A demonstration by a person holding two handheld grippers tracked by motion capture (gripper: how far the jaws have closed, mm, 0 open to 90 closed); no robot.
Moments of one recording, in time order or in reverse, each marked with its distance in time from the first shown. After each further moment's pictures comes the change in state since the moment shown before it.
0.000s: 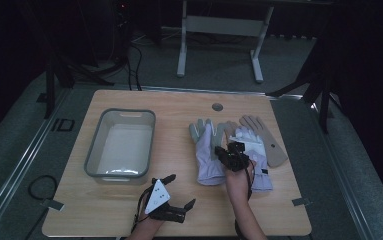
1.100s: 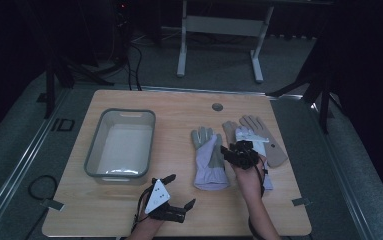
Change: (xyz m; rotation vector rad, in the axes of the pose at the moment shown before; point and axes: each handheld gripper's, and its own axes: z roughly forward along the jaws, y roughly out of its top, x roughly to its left) left arm 0.000 0.000 0.000 0.003 0.000 -0.001; right arm -0.027 0.009 -0.009 0.005 -0.030 -0.129
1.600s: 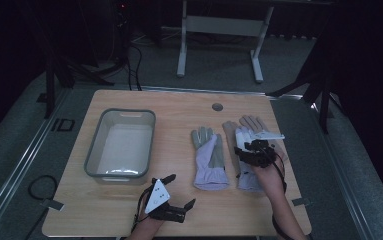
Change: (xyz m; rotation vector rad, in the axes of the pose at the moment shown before) left arm 0.000 0.000 0.000 -0.002 0.000 -0.004; right arm -0.046 0.001 -0.020 0.060 0.017 -0.151
